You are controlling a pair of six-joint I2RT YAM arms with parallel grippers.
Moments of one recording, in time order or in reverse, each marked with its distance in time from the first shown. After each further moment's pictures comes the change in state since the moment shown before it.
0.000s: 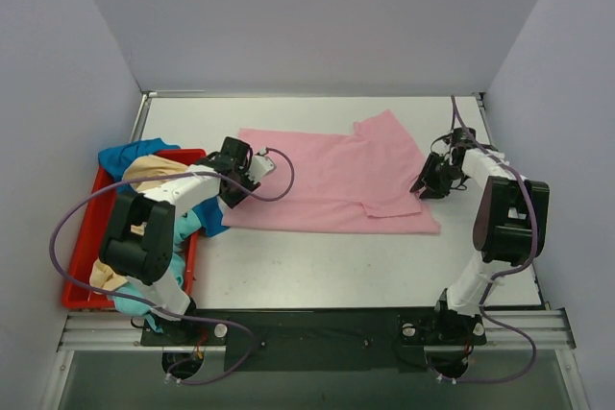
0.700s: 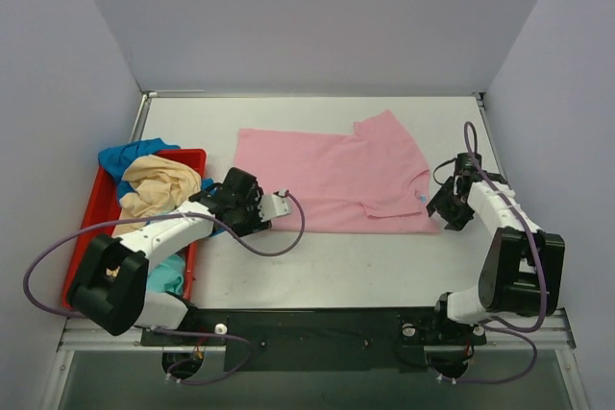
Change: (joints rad) left arm -0.177 -0.327 -0.264 0.064 0.145 0.242; right arm 0.005 -0.386 -0.279 -0.081 0.406 0.183
